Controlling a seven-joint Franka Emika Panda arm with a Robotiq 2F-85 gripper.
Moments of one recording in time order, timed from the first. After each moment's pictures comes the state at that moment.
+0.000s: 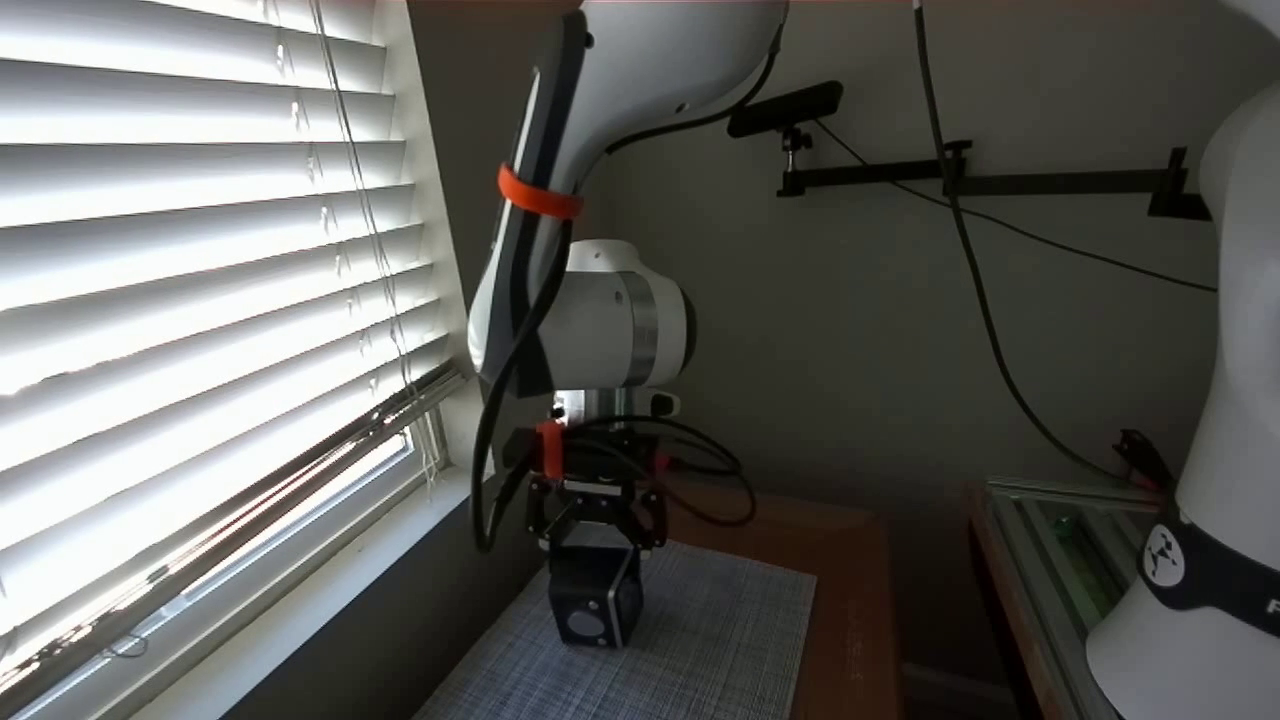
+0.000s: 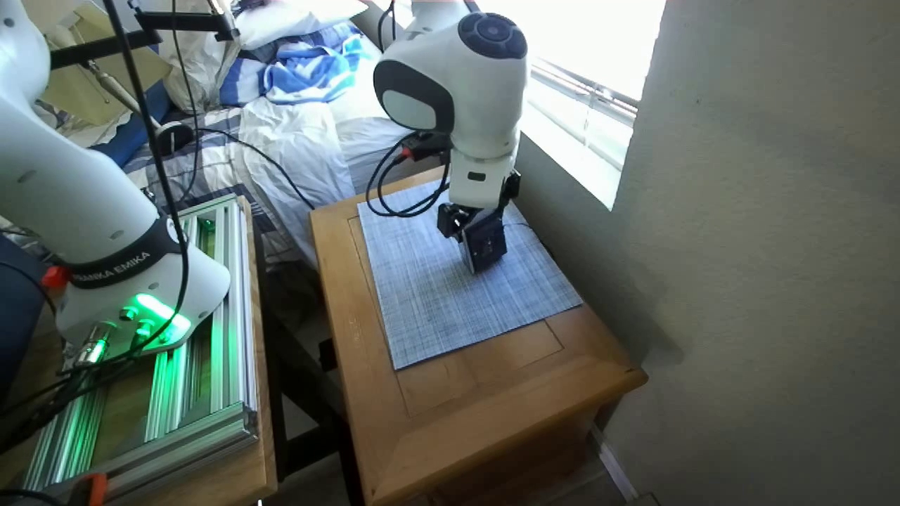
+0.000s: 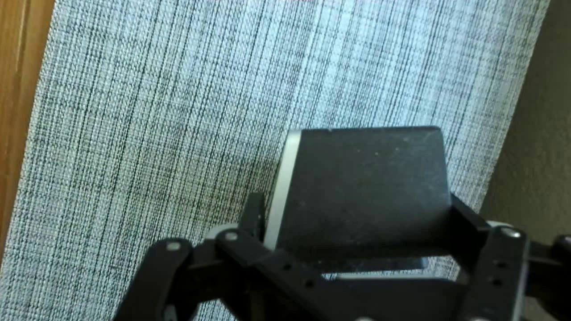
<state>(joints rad) 0.00 0.51 -0.12 -2.33 0.77 2.72 0.58</state>
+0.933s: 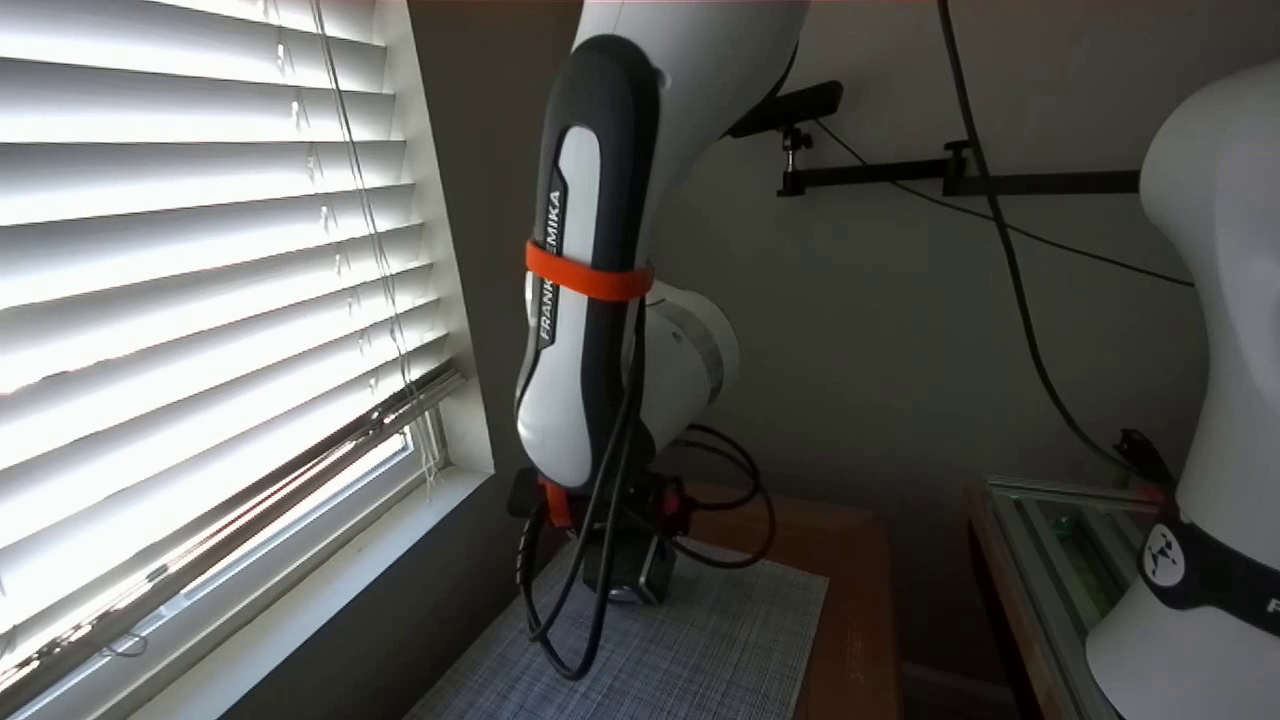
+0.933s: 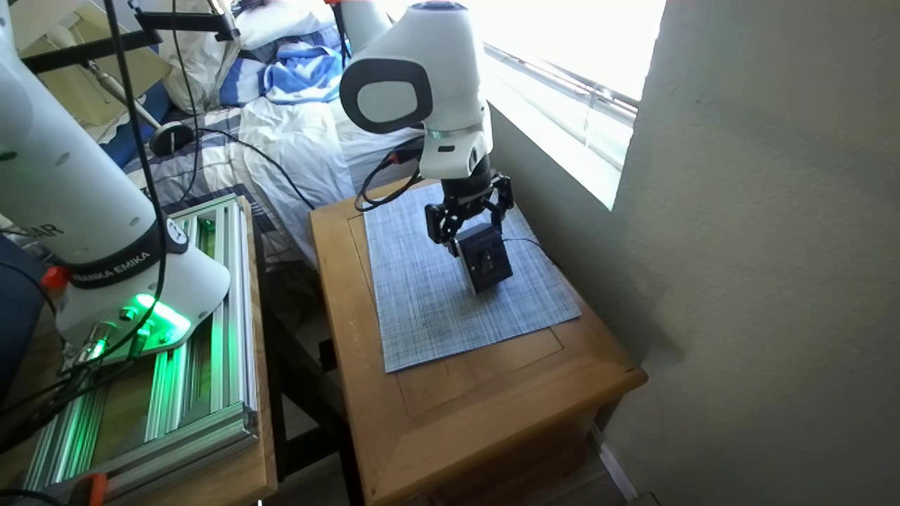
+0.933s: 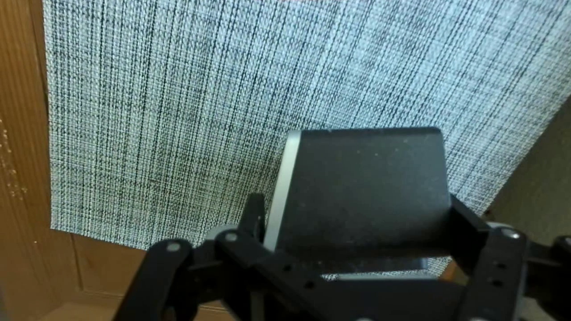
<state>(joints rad) 0.42 0.53 -0.46 -2.46 0.36 2.93 1.11</state>
